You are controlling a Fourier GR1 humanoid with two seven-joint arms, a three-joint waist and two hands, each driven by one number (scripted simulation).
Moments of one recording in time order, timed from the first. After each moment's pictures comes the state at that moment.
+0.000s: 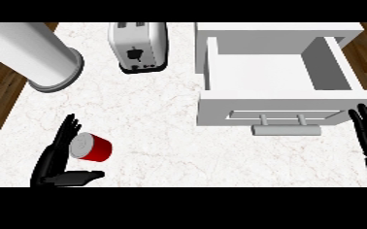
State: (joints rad) left arm 0.02 0.16 0.27 -1.07 -0.04 -0.24 -0.47; right arm 0.23 -0.03 -0.24 -2.09 -0.05 0.20 0.07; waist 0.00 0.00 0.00
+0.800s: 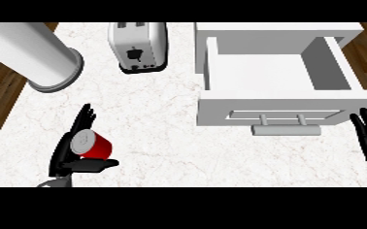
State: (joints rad) left arm -0.07 0.14 0.21 -0.99 -0.05 -0.19 -0.47; right arm 0.27 -0.01 -0.22 -2.16 -0.06 0.20 0.11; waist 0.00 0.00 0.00
